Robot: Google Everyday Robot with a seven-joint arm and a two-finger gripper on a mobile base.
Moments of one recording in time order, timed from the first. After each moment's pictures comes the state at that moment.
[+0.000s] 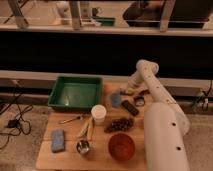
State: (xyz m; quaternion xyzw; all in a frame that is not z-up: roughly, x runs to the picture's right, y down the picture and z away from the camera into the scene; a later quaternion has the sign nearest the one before) arm 0.175 0.009 1.007 -0.28 -0.15 0.09 0.95
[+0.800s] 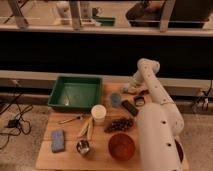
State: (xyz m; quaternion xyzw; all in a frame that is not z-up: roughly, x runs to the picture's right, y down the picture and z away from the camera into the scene) arm 0.198 0.005 1.020 -0.29 -0.10 0.11 0.95
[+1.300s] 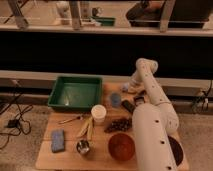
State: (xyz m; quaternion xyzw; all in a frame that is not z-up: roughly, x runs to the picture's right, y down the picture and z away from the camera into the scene) arm 0.190 0.007 1.026 -0.29 -0.10 0.10 0.95
